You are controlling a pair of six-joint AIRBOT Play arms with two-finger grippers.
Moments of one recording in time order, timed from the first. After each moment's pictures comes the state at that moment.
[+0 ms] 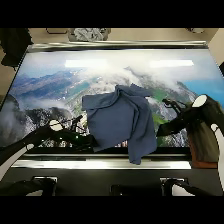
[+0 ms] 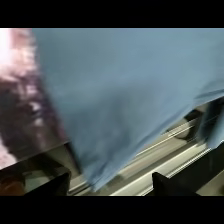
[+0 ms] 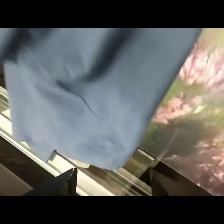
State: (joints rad) left arm -0.35 -1.32 0.66 0.72 -1.01 -1.41; right arm -0.19 -1.34 1.00 -1.17 1.50 0.92
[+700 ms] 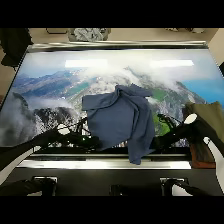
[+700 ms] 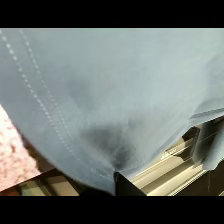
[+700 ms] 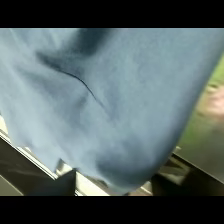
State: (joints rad) left arm -0.44 -1.38 0.64 0.67 -0.87 -1.42; right arm -0.19 -1.32 0.70 -1.06 1.34 0.90
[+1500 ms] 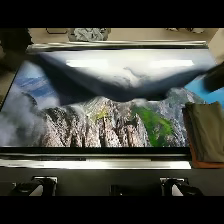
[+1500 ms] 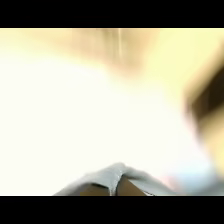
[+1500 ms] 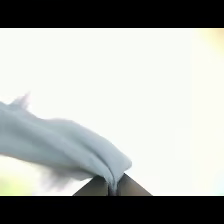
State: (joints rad) left arm 0.05 -0.84 1.49 0.85 -0.86 -1.40; right arm -0.20 -0.88 1.59 -1.34 1.12 0.89
